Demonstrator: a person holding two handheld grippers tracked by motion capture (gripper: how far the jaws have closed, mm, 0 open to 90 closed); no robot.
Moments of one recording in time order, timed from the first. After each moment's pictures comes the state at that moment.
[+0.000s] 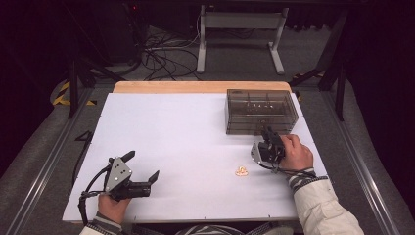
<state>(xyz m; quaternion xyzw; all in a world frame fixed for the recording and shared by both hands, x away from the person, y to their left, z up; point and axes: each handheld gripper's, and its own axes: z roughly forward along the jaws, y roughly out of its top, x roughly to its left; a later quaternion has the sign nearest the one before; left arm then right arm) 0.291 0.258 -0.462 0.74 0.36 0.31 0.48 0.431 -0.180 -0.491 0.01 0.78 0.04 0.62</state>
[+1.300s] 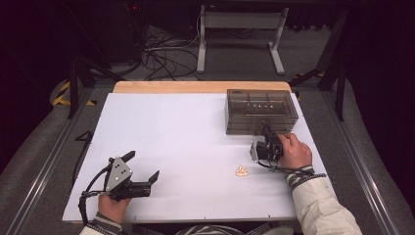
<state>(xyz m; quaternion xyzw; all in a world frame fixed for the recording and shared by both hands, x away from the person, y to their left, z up) 0.291 0.257 -0.462 0.74 0.36 0.31 0.48 0.439 -0.178 -0.497 -0.01 0.78 0.00 0.63</state>
